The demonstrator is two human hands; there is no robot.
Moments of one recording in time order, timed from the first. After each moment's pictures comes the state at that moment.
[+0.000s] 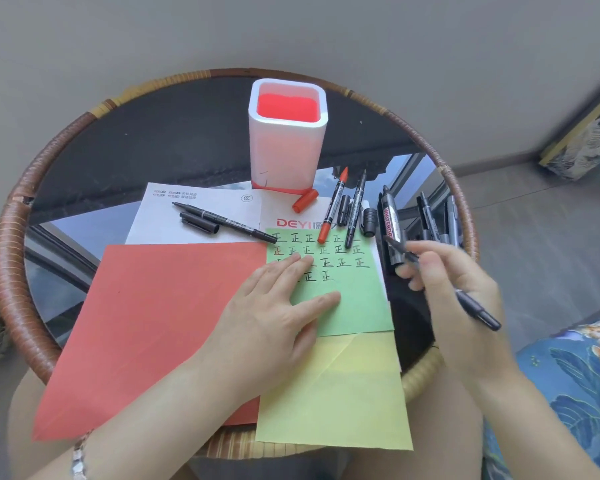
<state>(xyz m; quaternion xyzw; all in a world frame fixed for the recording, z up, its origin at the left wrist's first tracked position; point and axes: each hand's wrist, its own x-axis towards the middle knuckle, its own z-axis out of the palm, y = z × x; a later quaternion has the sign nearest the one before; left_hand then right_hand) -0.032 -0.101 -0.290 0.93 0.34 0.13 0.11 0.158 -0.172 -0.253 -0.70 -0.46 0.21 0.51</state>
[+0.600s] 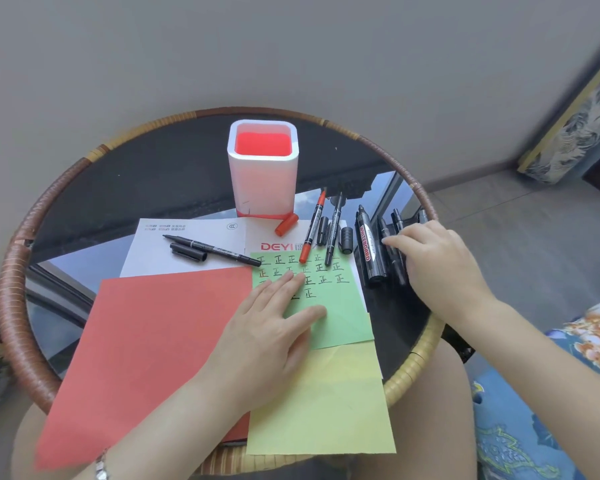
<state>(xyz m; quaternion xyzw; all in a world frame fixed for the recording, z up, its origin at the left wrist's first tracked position) -0.024 -0.103 -0.294 0.93 0.34 0.14 0.10 0.228 -0.130 -0.266 -0.70 -0.68 -0.16 0.12</state>
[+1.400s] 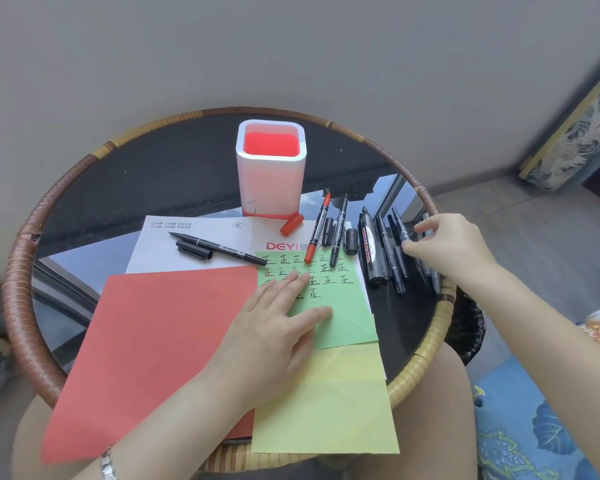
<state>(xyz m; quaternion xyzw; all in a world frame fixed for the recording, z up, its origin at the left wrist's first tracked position) -0.024 -0.102 -0.292 0.93 0.33 0.13 0.11 0.230 -0.106 -0.236 -0.87 -0.43 0.11 0.20</state>
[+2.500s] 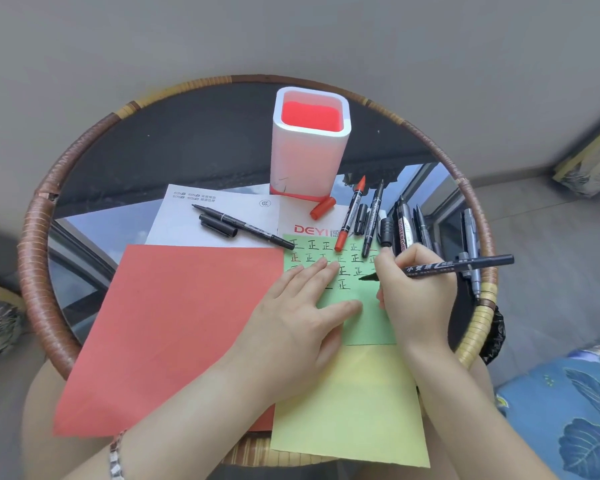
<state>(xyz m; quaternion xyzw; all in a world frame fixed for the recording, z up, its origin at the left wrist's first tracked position) -0.022 -0.101 -0.293 0.92 0.33 0.15 0.15 0.124 -0.119 -0.278 -0.73 -0.34 0.16 0.57</state>
